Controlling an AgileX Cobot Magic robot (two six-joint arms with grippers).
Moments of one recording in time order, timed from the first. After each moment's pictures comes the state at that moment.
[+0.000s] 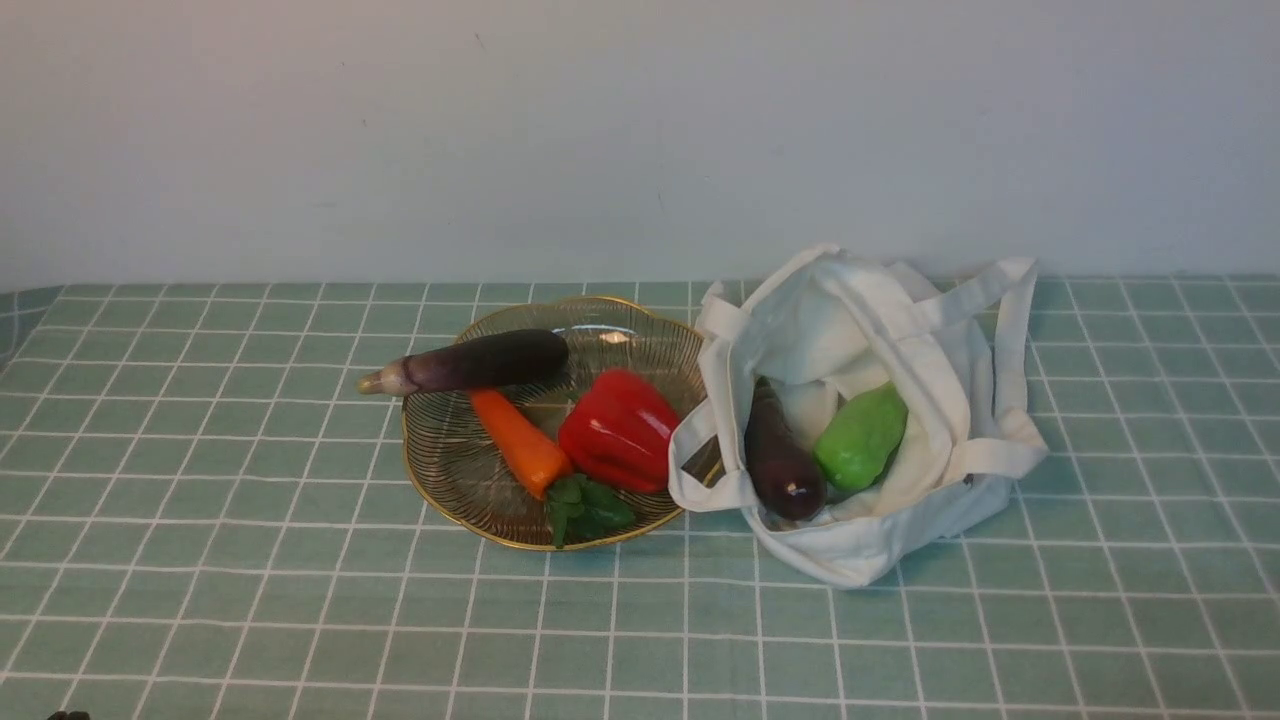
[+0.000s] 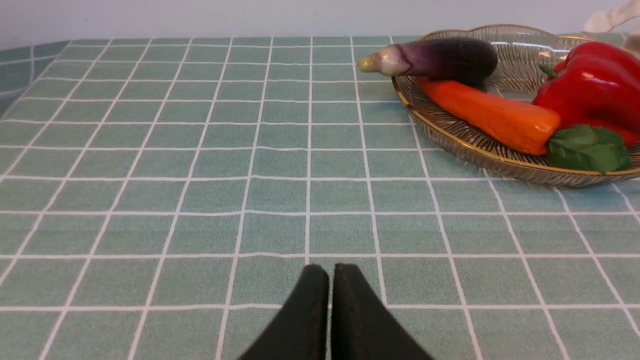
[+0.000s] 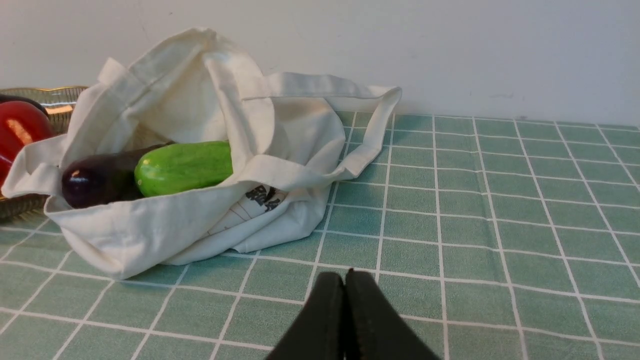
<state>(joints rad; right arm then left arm) 0.09 -0.01 0.03 0.03 0.36 -0.02 -0.06 -0.01 0.03 -0.03 0.37 -0.04</state>
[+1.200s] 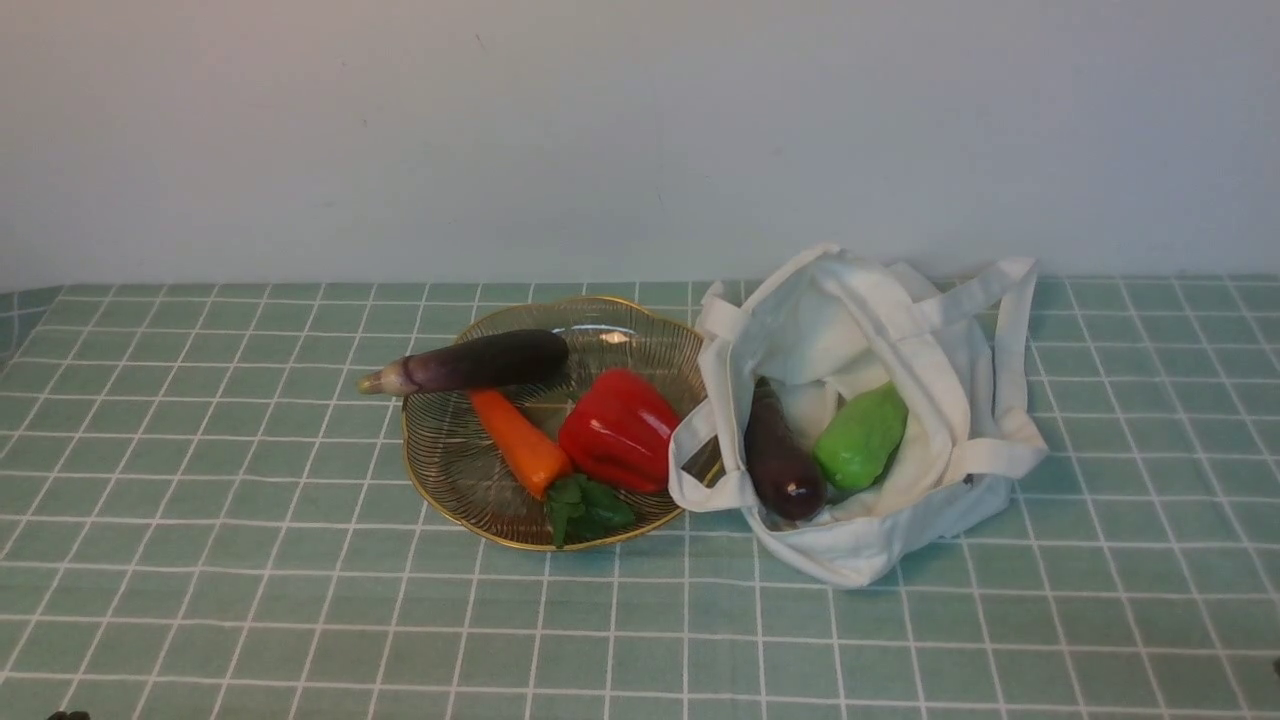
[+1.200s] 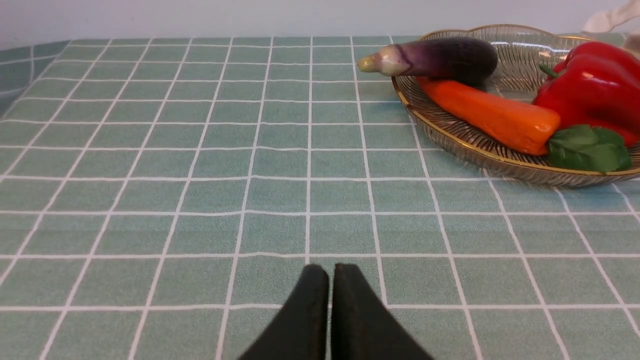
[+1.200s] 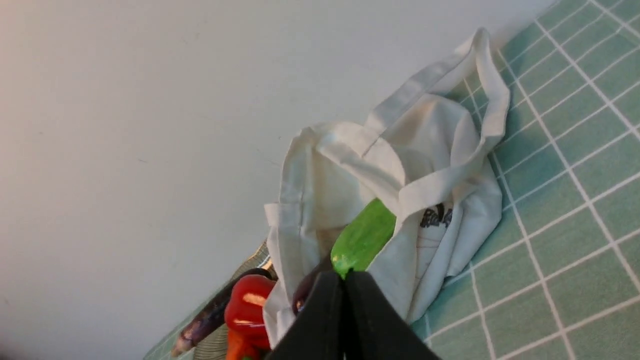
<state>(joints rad) 0.09 -0.01 0.03 0.70 0.30 0.19 -0.06 -0.01 0.03 -0.03 0.37 -0.04</state>
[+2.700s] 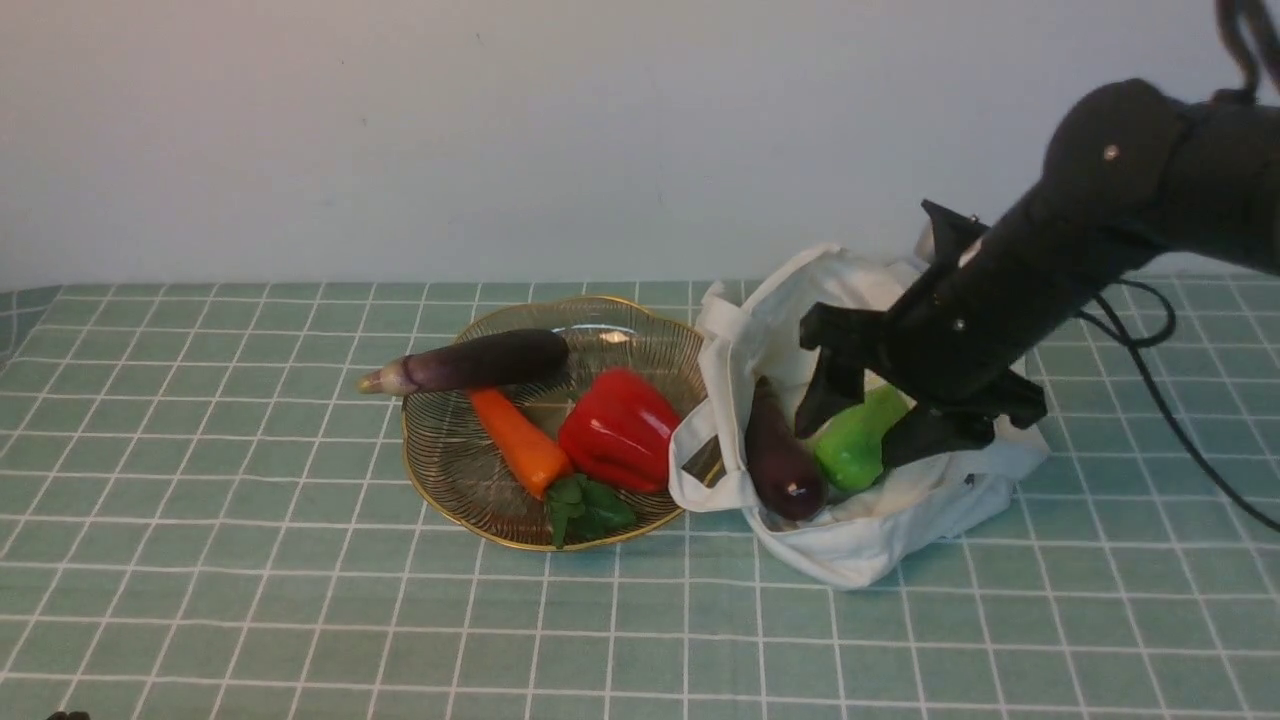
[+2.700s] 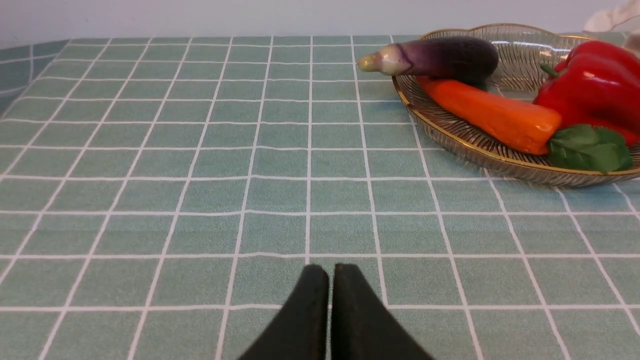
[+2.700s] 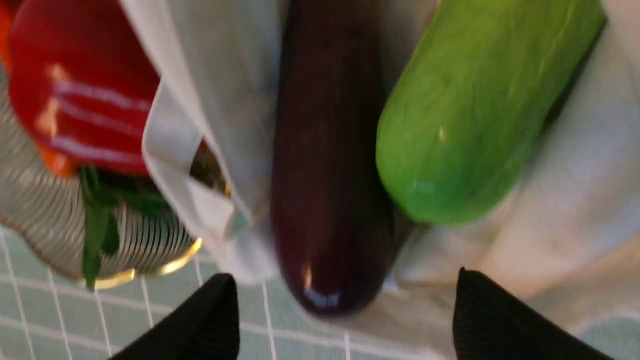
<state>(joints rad) 0.31 1.93 -1.47 0.42 1.04 0.28 -0.06 -0.01 0.03 -0.03 0.37 -0.04</state>
